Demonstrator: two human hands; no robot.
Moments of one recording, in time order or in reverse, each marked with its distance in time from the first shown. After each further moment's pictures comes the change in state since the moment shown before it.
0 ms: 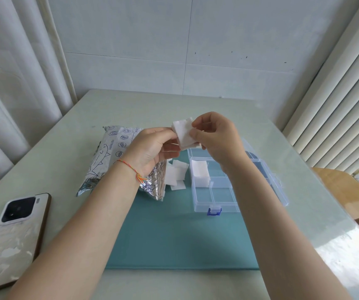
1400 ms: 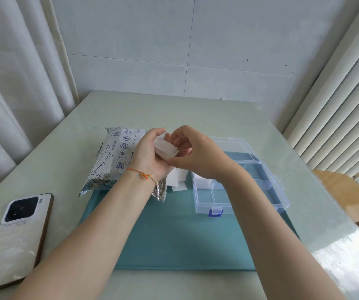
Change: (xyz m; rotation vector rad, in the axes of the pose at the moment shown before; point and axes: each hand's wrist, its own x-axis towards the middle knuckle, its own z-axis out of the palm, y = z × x) left_hand 0.010 -0.020 0.002 -0.885 -0.114 -0.260; right_hand -0.014 0.000 0.022 -0.291 -0.365 -0.197
